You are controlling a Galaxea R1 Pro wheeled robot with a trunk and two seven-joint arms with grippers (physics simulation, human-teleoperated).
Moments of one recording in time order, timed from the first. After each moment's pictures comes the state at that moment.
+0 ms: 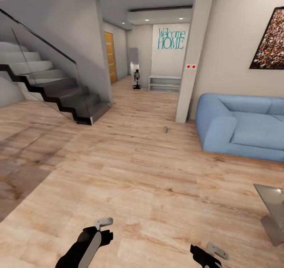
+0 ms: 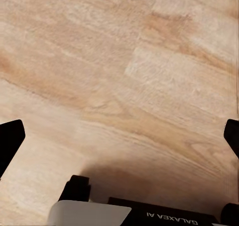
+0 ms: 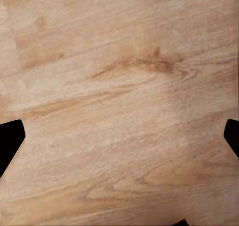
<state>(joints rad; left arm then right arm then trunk) -0.35 -0.05 -0.17 -0.88 0.44 0.65 0.41 -0.38 -0.04 0.11 -0.36 -0.60 -0.07 -0.18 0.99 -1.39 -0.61</state>
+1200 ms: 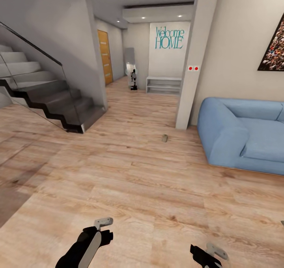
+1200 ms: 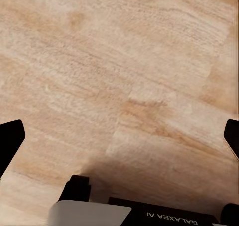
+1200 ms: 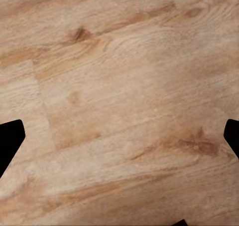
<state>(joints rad) -0.35 -0.05 -0.17 -0.88 0.44 0.65 0.41 -0.38 -0.04 0.12 -0.35 -0.60 -0.07 -0.18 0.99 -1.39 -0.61</state>
